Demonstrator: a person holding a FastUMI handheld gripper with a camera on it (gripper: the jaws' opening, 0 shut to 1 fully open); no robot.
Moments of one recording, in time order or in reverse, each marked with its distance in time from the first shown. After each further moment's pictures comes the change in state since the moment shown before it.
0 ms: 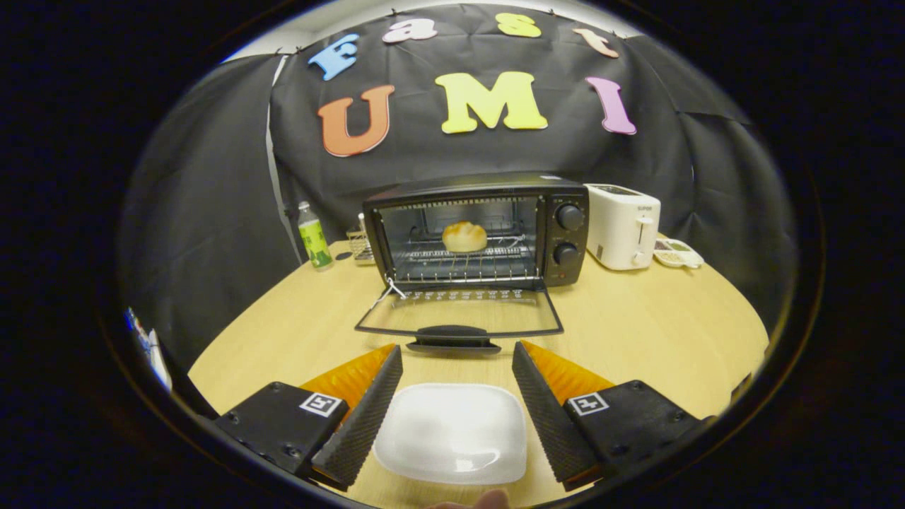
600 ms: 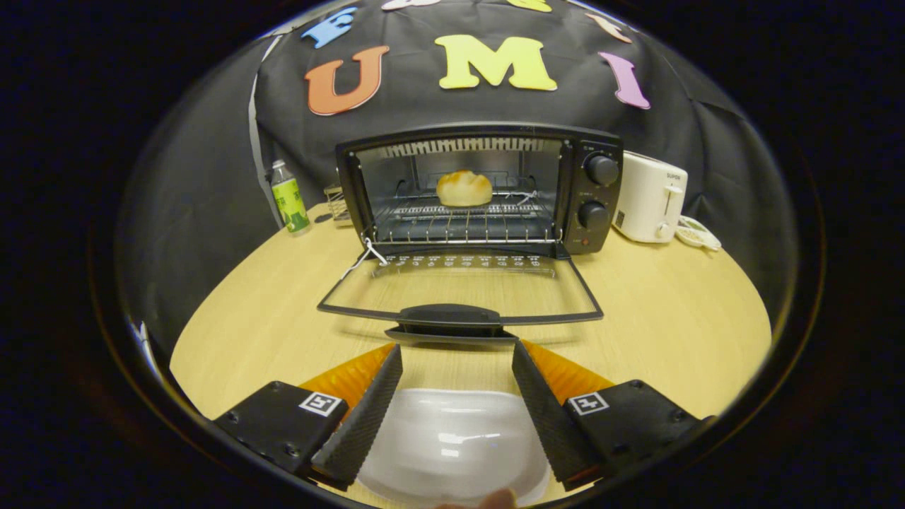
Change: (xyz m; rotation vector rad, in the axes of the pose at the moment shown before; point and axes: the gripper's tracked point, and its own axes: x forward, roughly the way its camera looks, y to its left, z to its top) arm 0.060 0.006 -0.028 -0.018 0.154 -0.034
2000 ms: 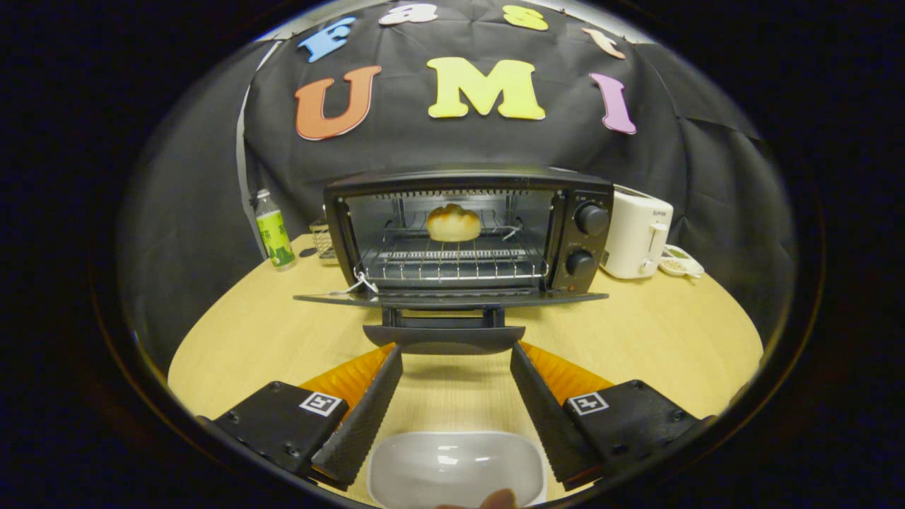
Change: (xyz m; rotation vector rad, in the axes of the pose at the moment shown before) arm -0.006 0.000 0.066 0.014 -0.164 -0.085
